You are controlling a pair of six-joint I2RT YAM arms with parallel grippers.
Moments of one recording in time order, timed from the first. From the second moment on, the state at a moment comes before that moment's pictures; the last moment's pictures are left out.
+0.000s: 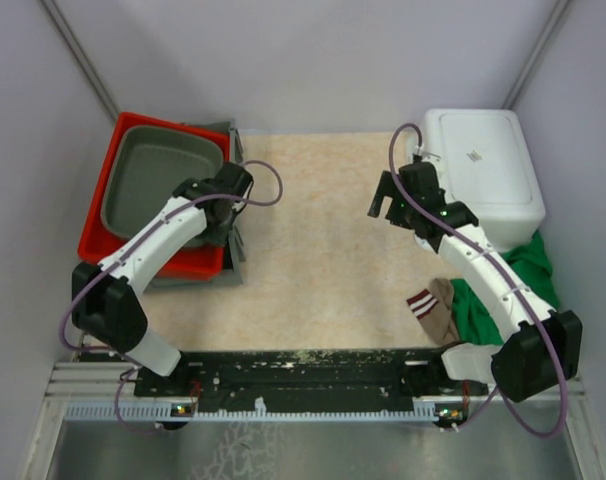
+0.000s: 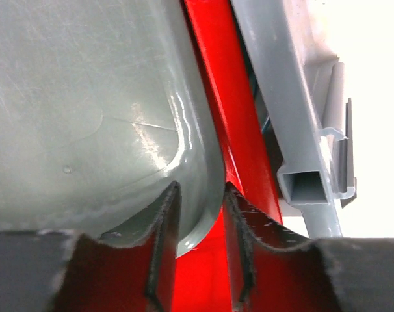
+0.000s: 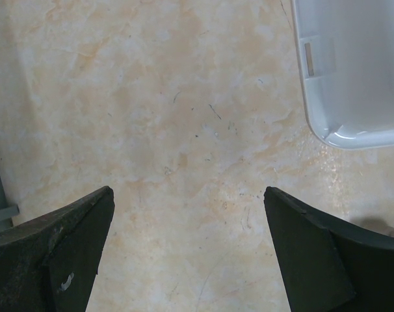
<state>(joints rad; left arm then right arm) -0.49 1.56 1.37 -1.08 -0.49 -0.02 0.37 1.25 1.13 -0.60 0.23 0.55</state>
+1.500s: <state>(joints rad) -0.58 1.31 2.00 -0.83 -0.10 -0.32 0.37 1.24 1.19 -0.80 0.28 0.61</state>
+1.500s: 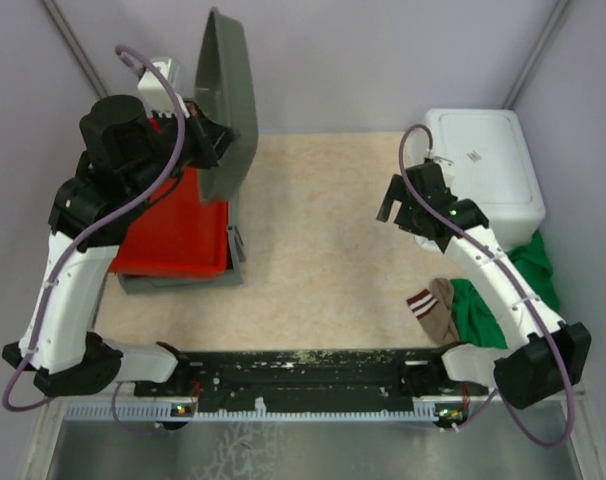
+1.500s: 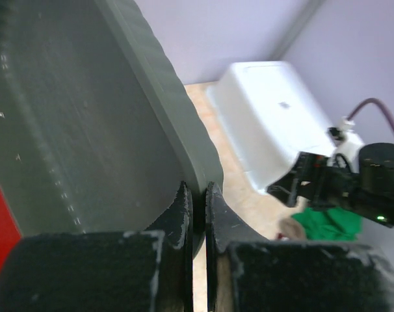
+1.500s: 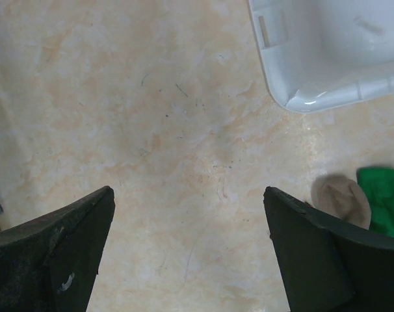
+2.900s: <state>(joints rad) -0.58 1.93 1.10 1.15 0.40 -1.47 0.37 0.88 1.36 -0.89 0.51 0.53</state>
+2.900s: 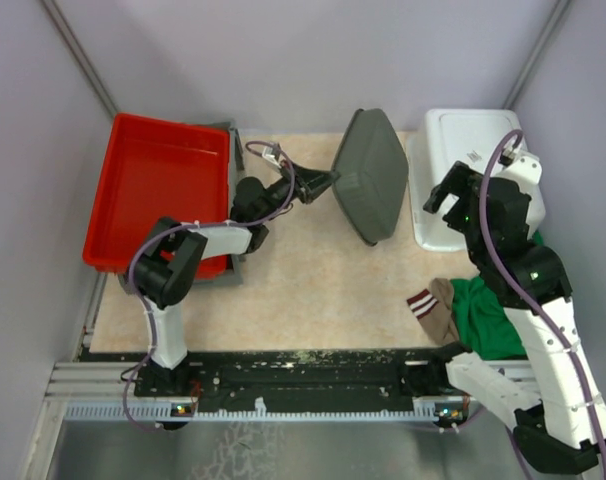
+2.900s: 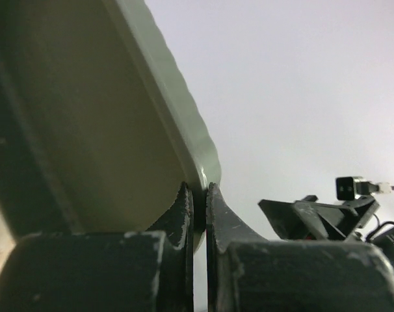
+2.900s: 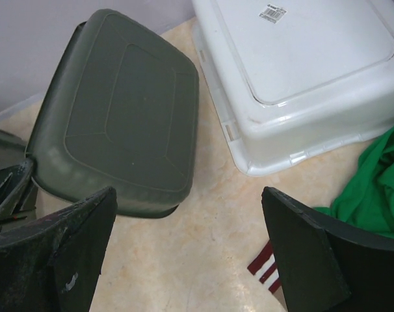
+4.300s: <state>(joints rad) -0.71 1.53 1.03 -0.08 0.22 -0.78 0.37 1.02 1.16 -0.90 0.24 0.57</state>
